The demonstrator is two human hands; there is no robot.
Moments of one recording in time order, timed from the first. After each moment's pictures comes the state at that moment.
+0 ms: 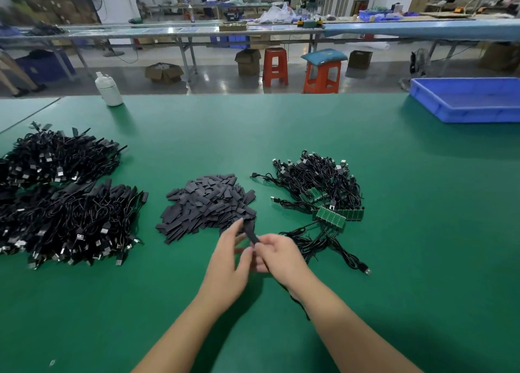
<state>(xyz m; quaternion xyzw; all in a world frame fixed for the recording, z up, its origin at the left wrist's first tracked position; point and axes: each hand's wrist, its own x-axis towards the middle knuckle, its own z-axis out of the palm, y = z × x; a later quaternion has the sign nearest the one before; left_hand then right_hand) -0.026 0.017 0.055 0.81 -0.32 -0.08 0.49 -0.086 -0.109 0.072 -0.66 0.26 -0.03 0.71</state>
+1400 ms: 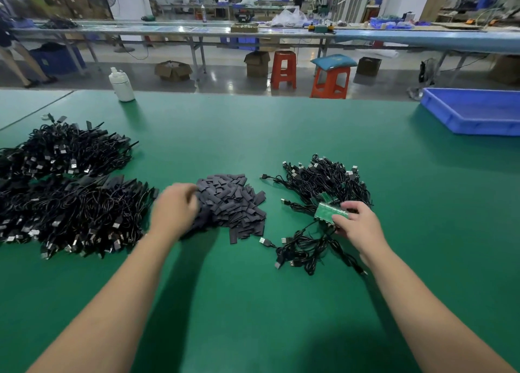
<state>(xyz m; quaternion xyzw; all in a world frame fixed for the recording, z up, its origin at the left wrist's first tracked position) 0.118 0.061 0.101 0.93 -0.24 0.11 0.26 -0.107 -0.242 0.084 -0.71 0.40 -0.19 0.55</state>
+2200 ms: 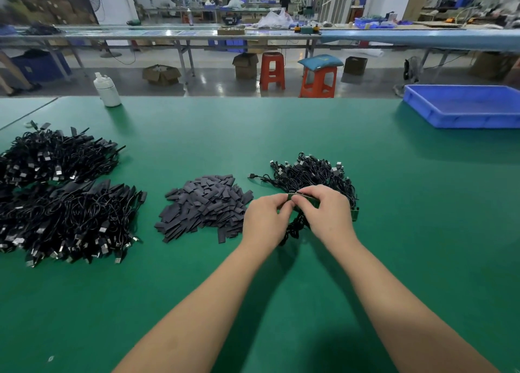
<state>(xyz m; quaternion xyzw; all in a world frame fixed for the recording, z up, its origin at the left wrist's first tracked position) -0.022 -0.080 0.118 0.83 -0.33 -0.02 0.45 -0.103 -0.189 0.135 -0.86 0.25 -0.31 0.33</state>
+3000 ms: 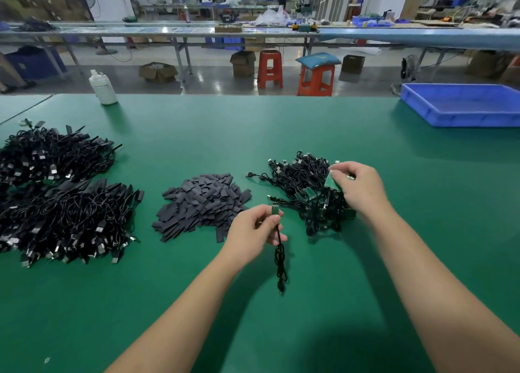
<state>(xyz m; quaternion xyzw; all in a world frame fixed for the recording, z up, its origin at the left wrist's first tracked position) -0.020 -0.042 0.096 0.68 -0.28 -0.25 0.63 -0.107 -0.259 0.158 -0.80 0.33 -0.27 0.42</state>
